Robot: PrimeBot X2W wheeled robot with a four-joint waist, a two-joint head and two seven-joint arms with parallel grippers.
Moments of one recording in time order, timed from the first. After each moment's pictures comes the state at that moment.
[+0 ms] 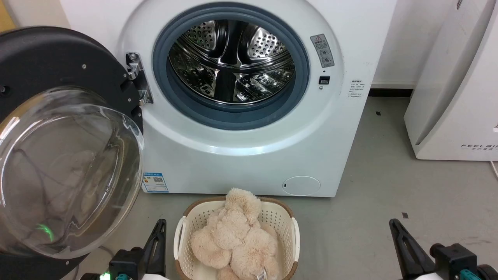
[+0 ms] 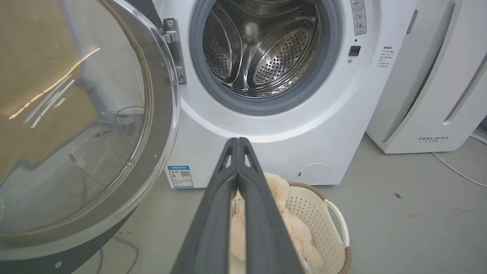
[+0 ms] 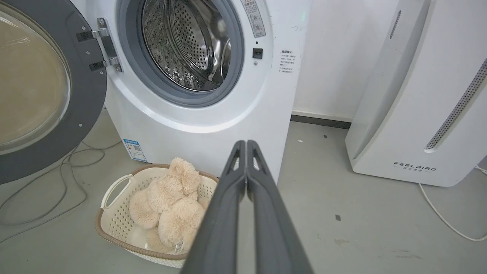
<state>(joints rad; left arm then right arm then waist) 0.06 0.17 -0.20 0.13 -0.20 0.11 -0.21 0.16 -0.05 -0.01 -0.08 0.03 0.13 -0.02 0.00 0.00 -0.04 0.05</state>
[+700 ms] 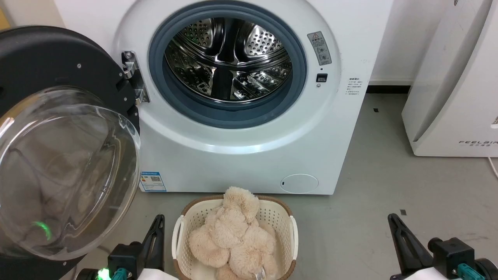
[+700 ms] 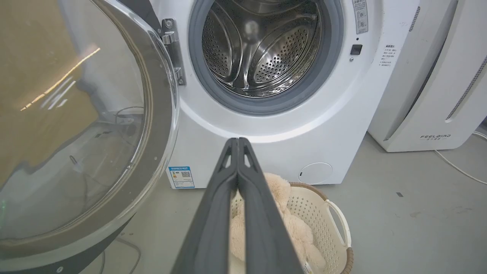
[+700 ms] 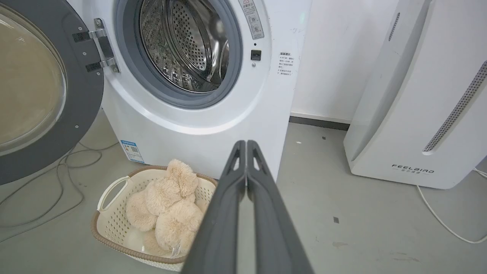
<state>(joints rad) 0.06 0.15 -0.15 0.11 -0.16 0.09 -0.17 0.13 -0.05 -0.01 -0.07 0.03 0.13 -0.02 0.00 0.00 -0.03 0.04</state>
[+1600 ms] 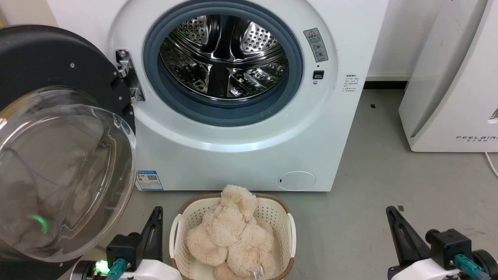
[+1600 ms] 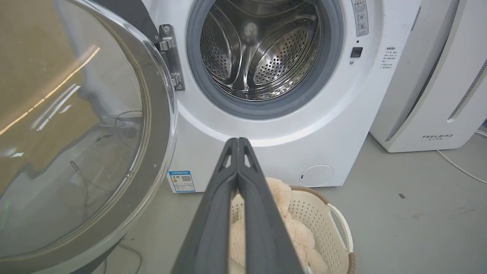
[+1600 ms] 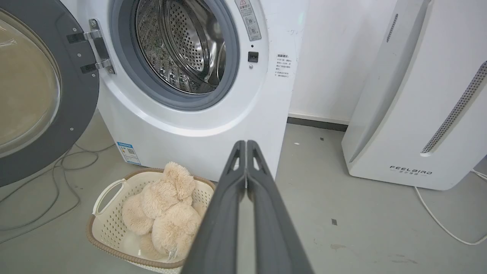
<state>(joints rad) 0.04 0.12 -0.11 0.08 -0.11 0.06 -0.11 0.09 -0.05 -0.01 -0.04 0.02 0.13 -0.01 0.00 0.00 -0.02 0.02</state>
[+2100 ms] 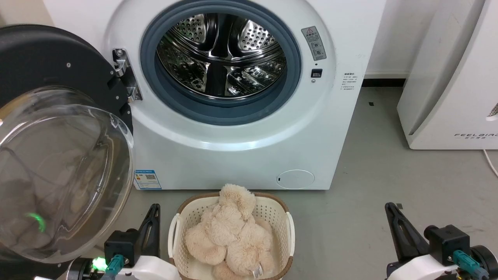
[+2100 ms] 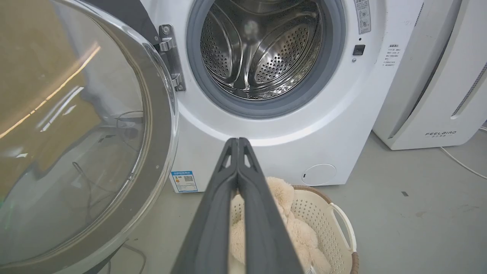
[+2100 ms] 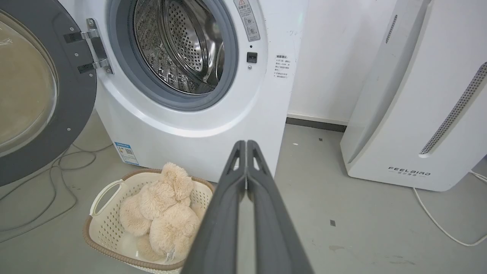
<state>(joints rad) 0.04 0.10 -0.08 0.06 -0.08 0.05 -0.08 0.07 -0.05 -0.01 -0.03 0.02 0.13 -0.01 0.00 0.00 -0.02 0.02</state>
